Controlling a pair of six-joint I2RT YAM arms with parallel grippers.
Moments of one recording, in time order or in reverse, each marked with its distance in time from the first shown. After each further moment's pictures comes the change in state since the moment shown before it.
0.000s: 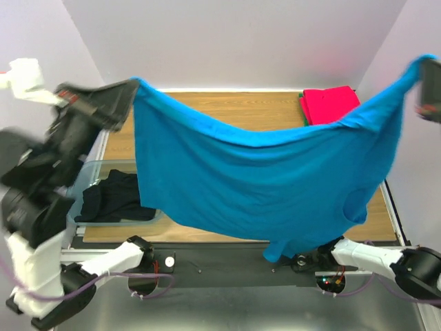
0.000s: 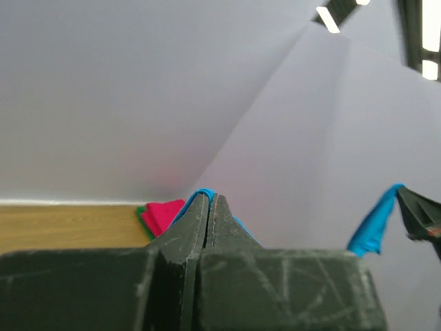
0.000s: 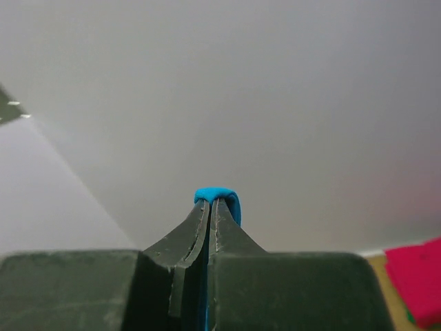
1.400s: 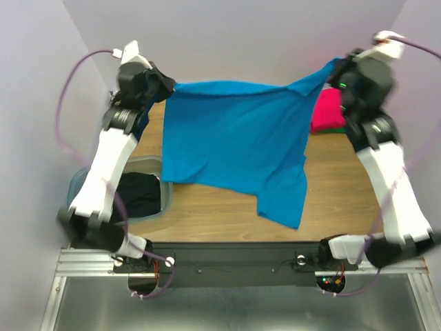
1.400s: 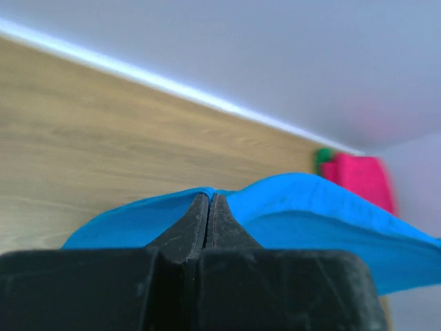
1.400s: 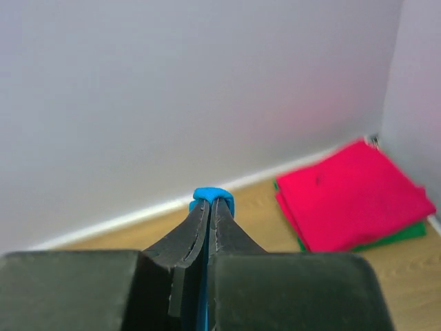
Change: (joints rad) left arm 0.304 0.558 -0.329 0.228 -0.005 0.043; right arm -0.470 0.386 -0.517 0.302 -0.096 0.063
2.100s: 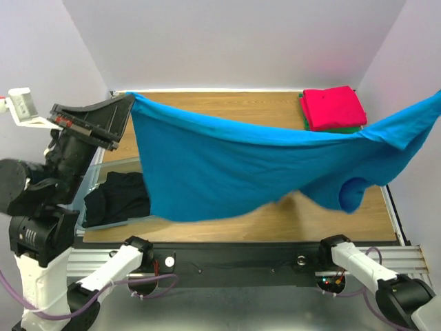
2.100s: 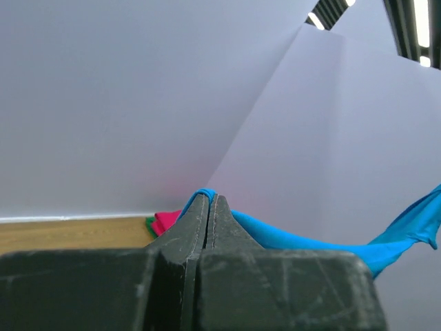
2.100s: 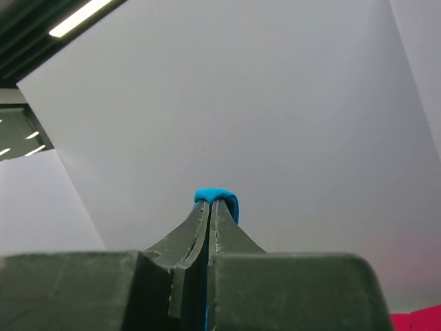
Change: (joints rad) left arm -0.157 -0.708 0.073 -0.061 0.140 -0.042; right arm -0.001 -0.504 0.493 -0.265 -0.277 0.055
